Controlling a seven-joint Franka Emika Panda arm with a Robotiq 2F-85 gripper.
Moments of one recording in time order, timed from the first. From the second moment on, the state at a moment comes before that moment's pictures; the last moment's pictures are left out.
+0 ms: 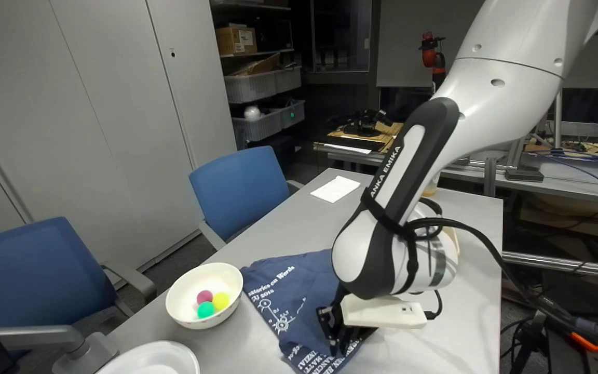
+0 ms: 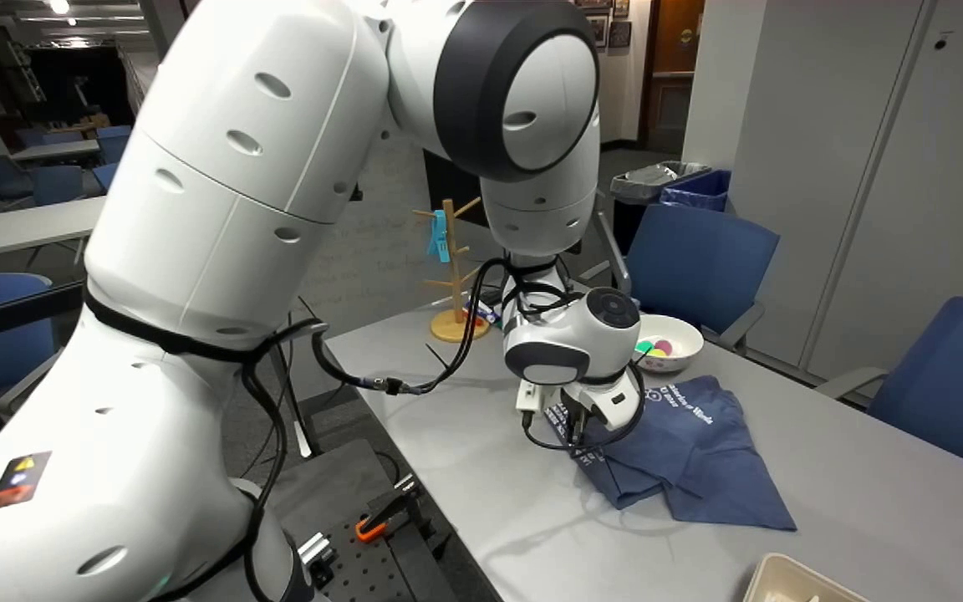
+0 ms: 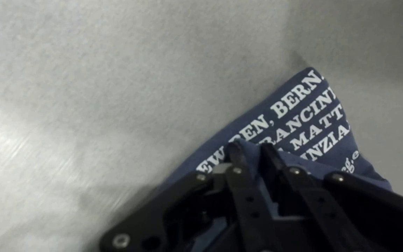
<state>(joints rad) -0.22 0.66 0.40 -2.27 0.66 3.05 0.24</state>
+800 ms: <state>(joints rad) 0.11 0.53 0.08 -2.30 0.48 3.11 0.29</state>
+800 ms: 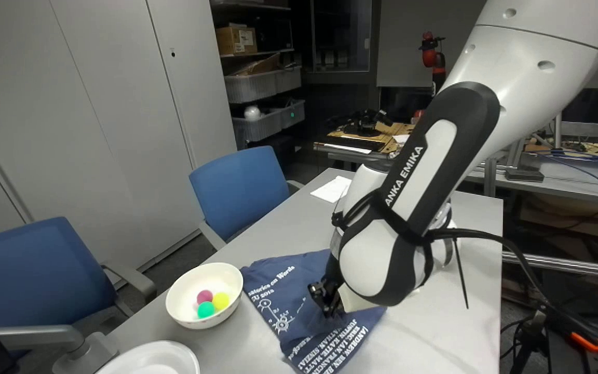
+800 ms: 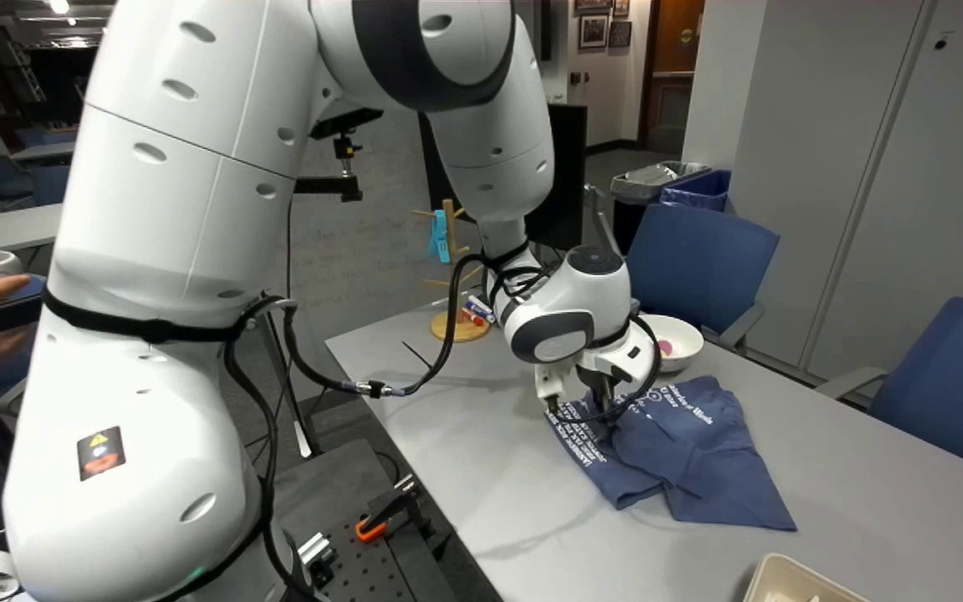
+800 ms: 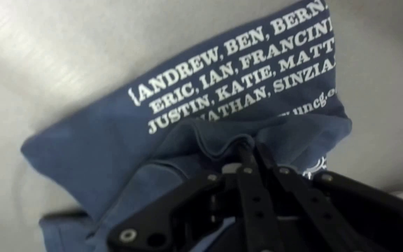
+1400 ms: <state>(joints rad) 0.29 0.62 -0.21 -2.10 0.24 3.18 0.30</state>
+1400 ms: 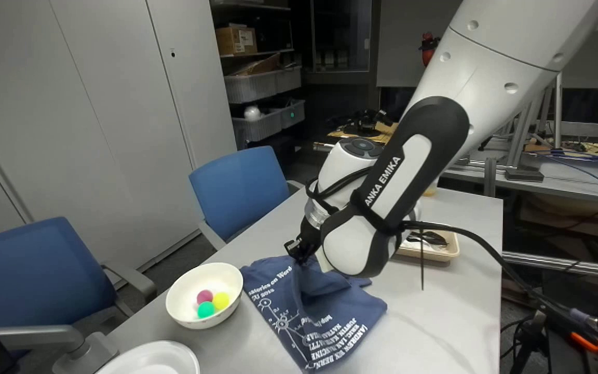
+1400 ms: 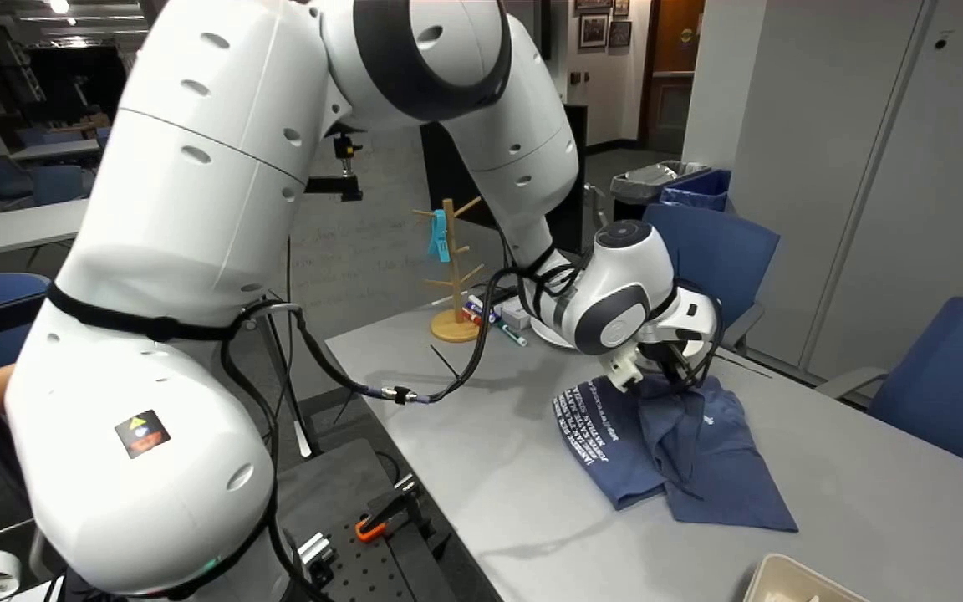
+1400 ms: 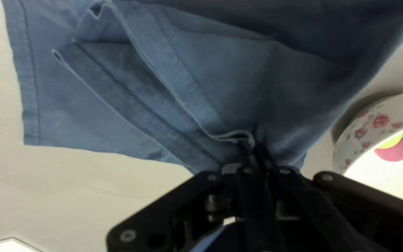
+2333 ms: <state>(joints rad) 0.08 0.84 0.03 -1.77 0.18 3.04 0.17</state>
